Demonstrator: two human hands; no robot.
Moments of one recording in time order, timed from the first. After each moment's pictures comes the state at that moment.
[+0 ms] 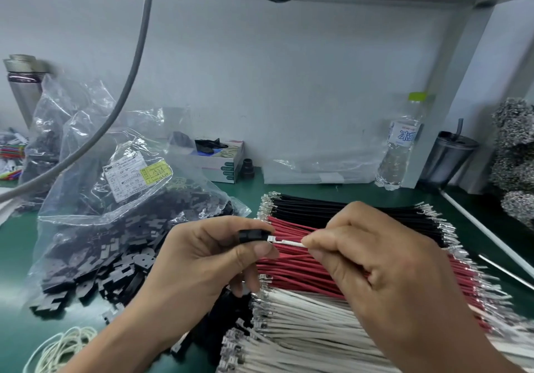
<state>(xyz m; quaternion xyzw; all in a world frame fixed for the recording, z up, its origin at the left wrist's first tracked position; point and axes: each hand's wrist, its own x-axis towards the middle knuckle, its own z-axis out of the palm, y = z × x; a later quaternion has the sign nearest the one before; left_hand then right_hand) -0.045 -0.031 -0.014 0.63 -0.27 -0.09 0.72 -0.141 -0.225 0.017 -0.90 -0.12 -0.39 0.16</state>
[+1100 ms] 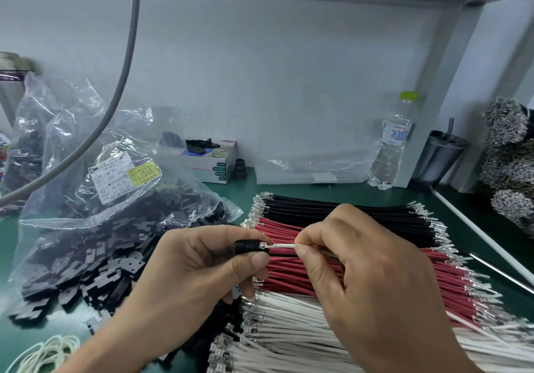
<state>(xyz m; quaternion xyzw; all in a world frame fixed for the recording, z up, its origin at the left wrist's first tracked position) -0.050 -0.031 -0.011 0.66 -0.30 -0.07 0.68 -0.139 -0.212 0.013 -0.91 -0.04 -0.41 0.10</state>
